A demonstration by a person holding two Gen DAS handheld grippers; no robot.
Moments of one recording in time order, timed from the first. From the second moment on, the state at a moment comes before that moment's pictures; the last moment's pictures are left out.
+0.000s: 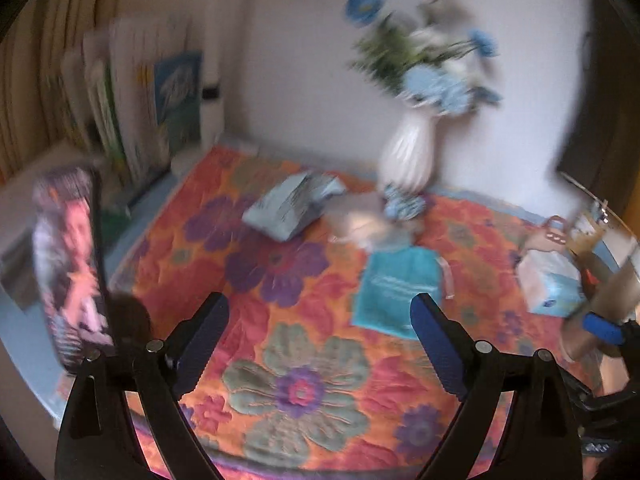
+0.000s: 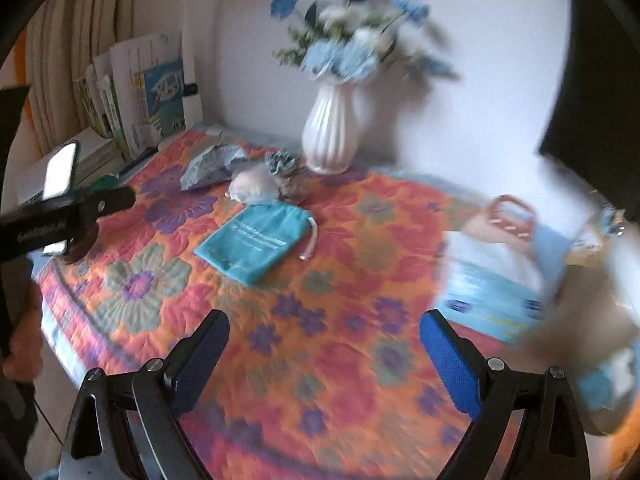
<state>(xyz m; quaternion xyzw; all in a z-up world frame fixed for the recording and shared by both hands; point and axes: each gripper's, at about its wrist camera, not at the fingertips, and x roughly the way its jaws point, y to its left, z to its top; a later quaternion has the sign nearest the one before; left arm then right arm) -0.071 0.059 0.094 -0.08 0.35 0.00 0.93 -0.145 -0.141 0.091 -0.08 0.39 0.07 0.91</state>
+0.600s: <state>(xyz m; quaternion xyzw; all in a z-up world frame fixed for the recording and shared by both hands) -0.040 0.071 0.031 -0.09 0.38 0.02 0.92 -0.091 -0.135 0.025 -0.08 0.39 0.03 0.92</state>
